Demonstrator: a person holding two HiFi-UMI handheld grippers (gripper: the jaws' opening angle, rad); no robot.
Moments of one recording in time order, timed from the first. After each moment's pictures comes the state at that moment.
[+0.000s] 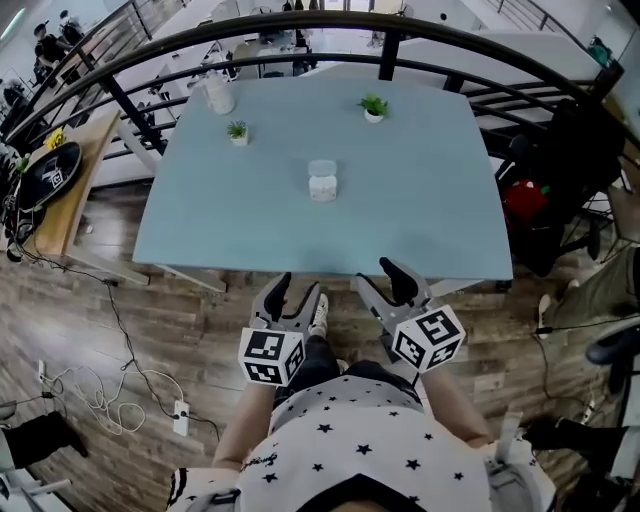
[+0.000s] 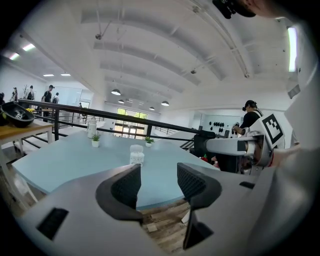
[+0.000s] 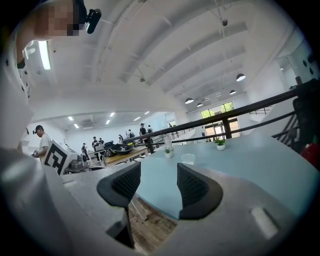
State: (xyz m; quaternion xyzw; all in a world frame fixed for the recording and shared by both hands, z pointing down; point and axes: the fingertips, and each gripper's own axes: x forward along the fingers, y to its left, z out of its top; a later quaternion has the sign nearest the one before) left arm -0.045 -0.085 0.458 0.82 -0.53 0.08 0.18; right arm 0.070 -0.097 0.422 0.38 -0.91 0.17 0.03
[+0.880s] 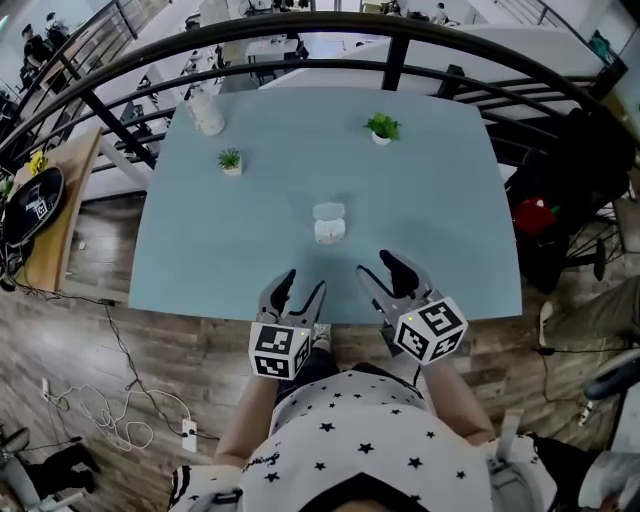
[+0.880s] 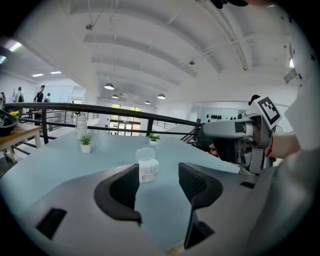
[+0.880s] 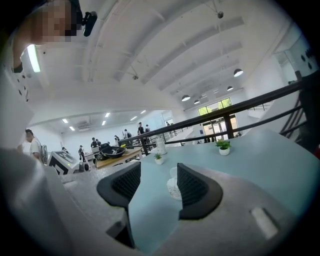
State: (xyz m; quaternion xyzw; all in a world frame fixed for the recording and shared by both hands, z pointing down) left arm -0.062 -0.233 0.480 0.84 -0.50 0.13 0.18; right arm 0.044 -0.249 0.419 0.39 -0.90 0.19 0.03
